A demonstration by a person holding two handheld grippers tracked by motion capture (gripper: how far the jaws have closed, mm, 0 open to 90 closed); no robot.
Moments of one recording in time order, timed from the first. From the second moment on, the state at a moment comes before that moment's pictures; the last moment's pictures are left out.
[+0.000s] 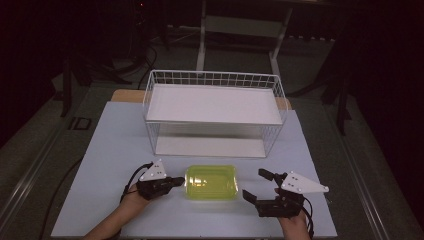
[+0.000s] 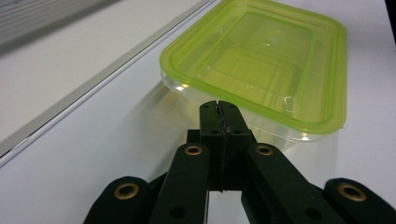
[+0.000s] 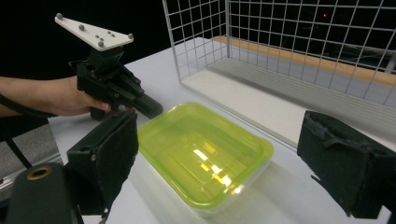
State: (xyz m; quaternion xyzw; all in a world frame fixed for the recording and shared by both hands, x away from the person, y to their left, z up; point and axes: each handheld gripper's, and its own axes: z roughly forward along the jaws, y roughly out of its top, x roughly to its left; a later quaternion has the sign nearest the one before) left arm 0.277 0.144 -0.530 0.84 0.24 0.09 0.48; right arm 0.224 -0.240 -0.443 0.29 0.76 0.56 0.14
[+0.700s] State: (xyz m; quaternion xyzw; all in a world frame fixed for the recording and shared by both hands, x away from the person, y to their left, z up) left arm 0.283 0.134 -0.512 0.81 0.26 0.08 0.53; right arm 0.227 -0.239 -0.446 0.30 0.76 0.55 0.14
